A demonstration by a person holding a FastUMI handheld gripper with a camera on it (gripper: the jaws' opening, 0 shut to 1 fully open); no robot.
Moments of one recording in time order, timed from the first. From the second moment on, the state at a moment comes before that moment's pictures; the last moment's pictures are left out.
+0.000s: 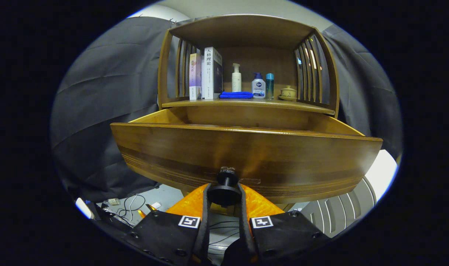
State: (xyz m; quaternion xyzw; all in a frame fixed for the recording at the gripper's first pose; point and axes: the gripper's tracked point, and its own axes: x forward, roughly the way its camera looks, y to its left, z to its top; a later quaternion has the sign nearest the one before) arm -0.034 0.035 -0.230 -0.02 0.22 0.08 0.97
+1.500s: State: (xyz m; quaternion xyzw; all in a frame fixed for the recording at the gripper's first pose) arm 0.092 0.003 -0.073 -0.04 0.23 0.11 0.97
